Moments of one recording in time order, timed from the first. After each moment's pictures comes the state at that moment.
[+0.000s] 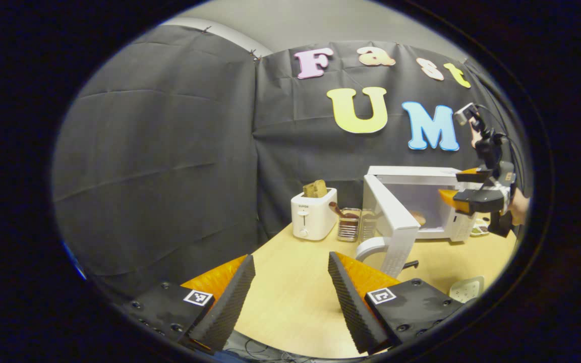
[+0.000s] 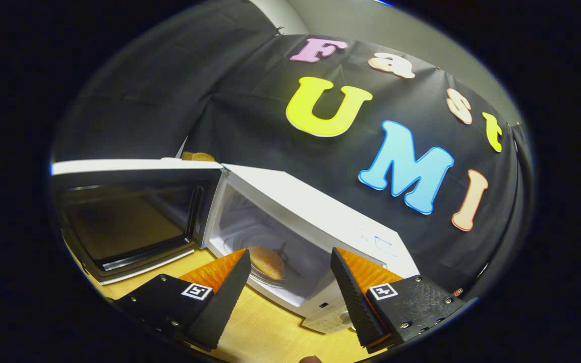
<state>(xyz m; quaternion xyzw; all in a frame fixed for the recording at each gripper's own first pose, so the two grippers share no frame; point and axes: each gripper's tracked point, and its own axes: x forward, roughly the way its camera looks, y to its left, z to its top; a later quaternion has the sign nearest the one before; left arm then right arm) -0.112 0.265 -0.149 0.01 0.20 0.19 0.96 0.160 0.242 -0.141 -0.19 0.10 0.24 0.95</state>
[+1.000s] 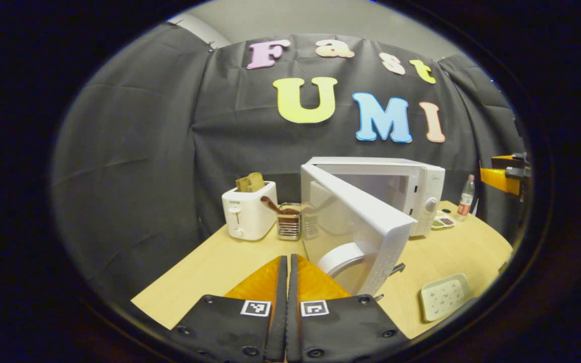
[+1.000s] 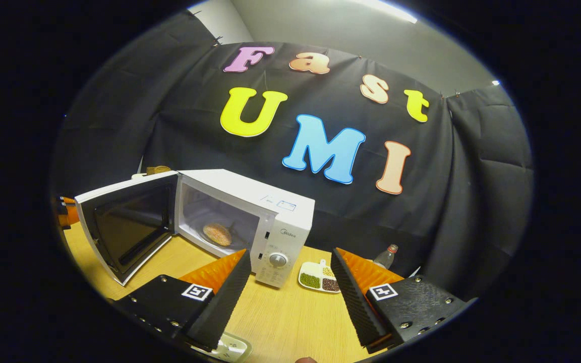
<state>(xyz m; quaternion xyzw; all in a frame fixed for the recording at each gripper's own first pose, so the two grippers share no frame) -0.041 0.164 -0.193 -0.01 0.22 0.04 0.98 0.059 0.088 -0.107 -0.13 0.13 0.11 0.98</state>
